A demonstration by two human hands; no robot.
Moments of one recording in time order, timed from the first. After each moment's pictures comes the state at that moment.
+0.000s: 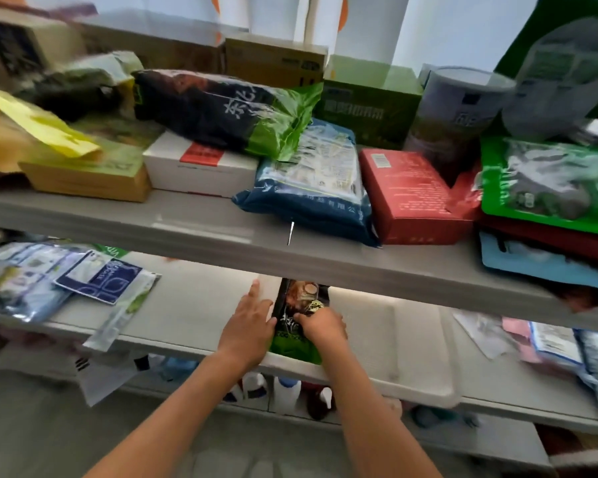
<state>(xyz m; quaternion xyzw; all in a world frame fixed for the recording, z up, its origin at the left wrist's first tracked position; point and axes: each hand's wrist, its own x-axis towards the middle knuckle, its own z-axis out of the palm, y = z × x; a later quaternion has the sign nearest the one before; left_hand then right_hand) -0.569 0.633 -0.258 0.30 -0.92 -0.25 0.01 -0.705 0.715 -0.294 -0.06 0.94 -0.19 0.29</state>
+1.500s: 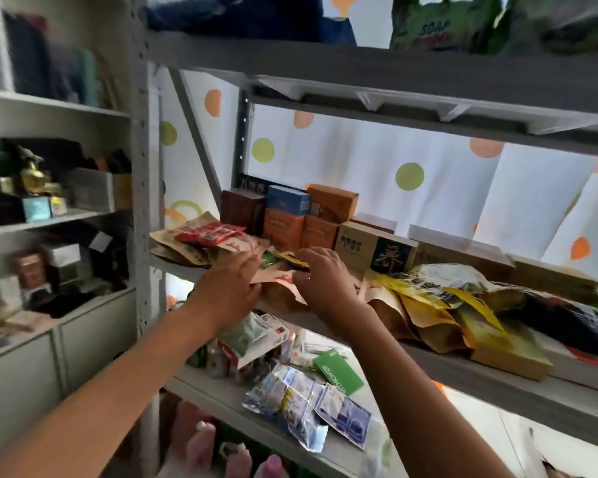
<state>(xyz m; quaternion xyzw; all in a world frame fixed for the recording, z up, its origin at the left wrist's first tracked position) -0.118 0.218 0.011 0.34 -0.91 -0.04 0.26 -0.291 0.299 0.035 -0.58 0.77 -0.24 -0.08</state>
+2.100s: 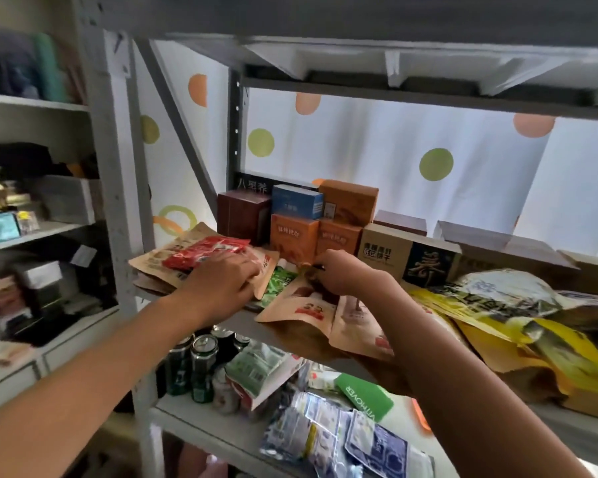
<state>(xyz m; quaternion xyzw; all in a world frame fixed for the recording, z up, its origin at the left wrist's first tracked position) -0.143 0.086 0.019 0.27 -0.94 0.03 0.20 -0.369 0.164 0.037 -0.56 0.82 -0.10 0.04</state>
